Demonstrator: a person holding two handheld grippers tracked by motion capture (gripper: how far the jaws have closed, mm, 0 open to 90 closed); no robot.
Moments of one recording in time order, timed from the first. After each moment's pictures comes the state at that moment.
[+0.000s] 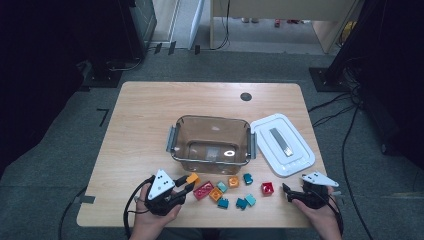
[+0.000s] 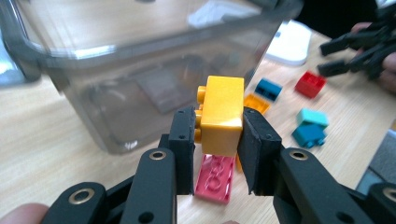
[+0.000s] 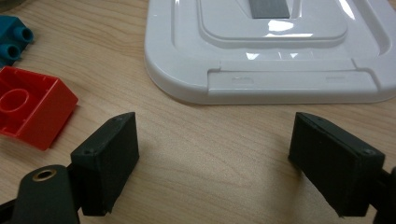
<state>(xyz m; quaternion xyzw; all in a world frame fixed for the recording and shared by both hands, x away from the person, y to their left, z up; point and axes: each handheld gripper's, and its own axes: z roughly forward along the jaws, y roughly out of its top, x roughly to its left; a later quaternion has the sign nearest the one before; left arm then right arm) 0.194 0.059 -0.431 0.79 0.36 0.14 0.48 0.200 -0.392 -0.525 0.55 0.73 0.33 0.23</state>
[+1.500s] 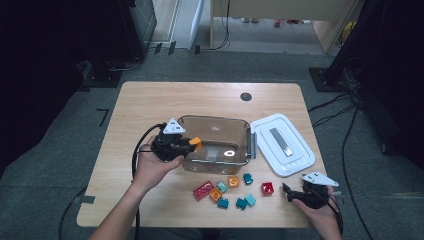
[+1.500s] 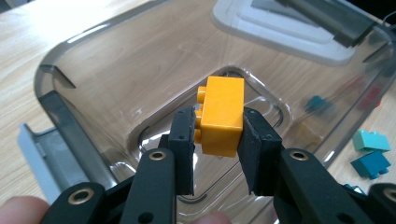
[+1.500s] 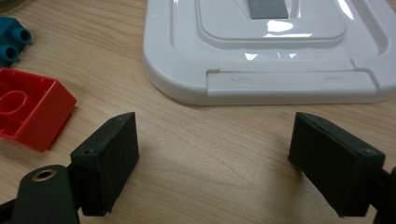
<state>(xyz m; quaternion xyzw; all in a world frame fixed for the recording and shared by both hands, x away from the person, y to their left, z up) 0.319 0.040 -0.389 0.86 0.33 0.10 0.38 0.201 -0.392 -0.525 0.55 0.73 0.33 0.23</state>
